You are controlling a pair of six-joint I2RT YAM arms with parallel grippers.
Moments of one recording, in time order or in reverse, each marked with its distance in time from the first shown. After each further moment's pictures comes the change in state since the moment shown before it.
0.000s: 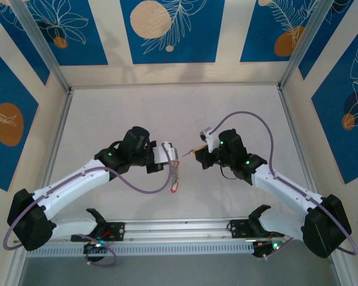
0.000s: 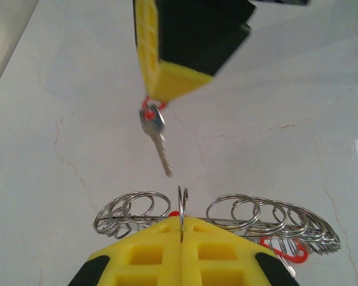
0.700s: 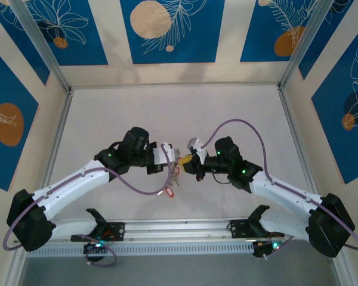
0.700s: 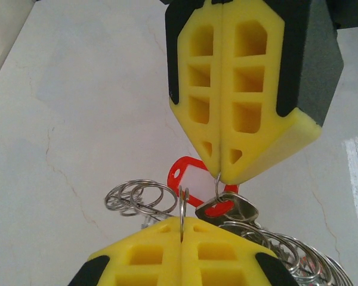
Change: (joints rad) left arm 0.002 -0.005 -0.013 0.014 0.041 0.000; right arm 0.121 -0.030 -0.078 0.240 -0.209 -0.098
